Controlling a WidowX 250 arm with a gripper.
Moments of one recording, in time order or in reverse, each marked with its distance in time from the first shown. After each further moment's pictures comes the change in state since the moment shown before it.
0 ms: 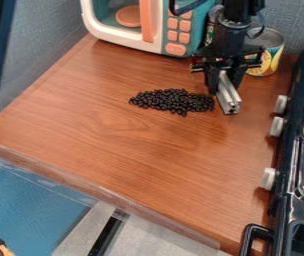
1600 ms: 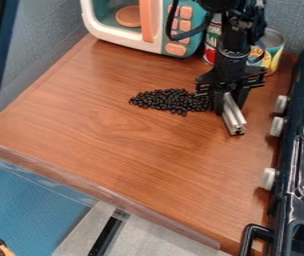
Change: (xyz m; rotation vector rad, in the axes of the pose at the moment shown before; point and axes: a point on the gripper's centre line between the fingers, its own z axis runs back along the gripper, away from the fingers) arm -0.015 -0.002 -0.028 -0.053 -0.046 0.033
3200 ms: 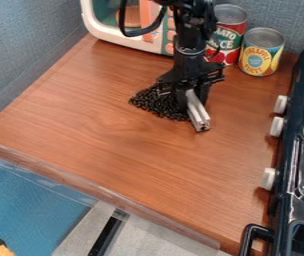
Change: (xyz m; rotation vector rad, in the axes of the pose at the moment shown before) arm 0.028 0.056 0.002 -0.025 0.006 0.150
